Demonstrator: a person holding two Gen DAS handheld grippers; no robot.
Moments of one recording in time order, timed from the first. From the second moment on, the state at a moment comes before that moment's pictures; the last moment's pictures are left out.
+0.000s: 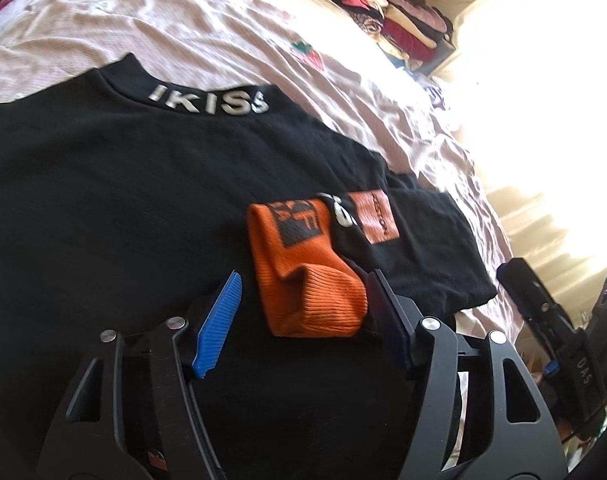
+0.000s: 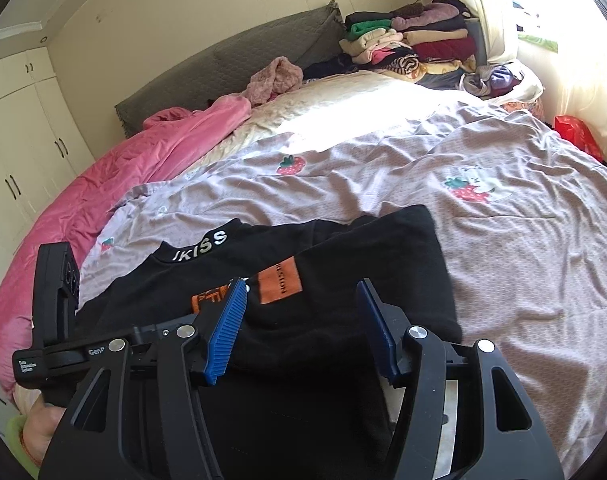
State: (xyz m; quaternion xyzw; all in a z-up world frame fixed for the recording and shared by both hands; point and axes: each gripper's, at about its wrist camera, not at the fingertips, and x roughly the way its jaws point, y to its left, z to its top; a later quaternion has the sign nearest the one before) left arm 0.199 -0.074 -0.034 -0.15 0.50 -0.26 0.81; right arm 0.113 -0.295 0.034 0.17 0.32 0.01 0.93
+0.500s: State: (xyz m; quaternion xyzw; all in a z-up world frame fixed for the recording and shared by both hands) left arm 0.200 -0.094 -0.042 -0.12 0.49 -0.25 0.83; right arm 0.105 -0.303 0.027 0.18 0.32 0.00 0.93
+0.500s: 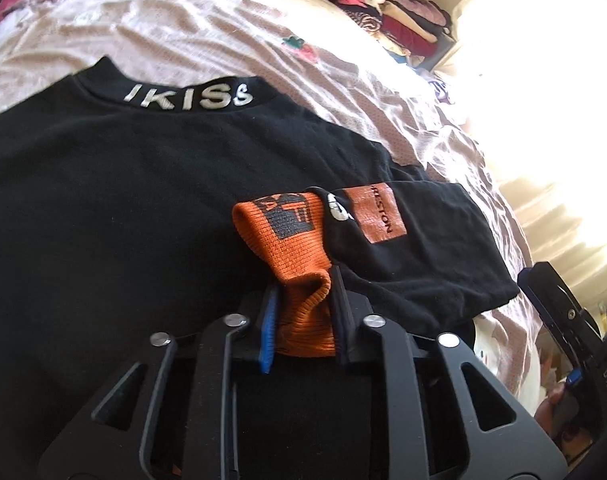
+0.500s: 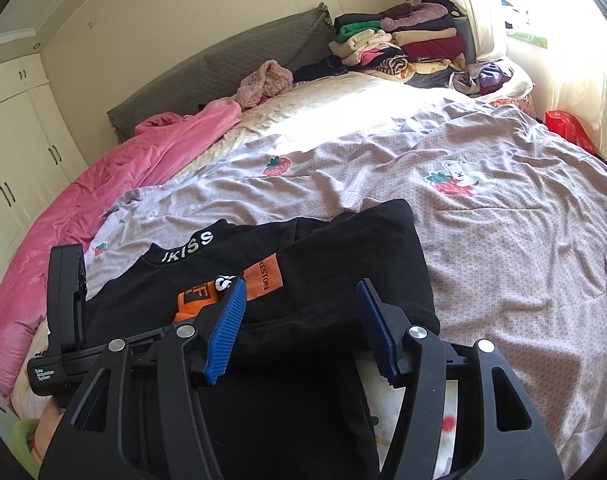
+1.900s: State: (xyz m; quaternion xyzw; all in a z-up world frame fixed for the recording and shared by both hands) left arm 0.218 0.069 -0.009 -0.17 0.45 -0.11 0.87; right arm 0.120 -0.257 0.019 0.14 0.35 0.03 0.92
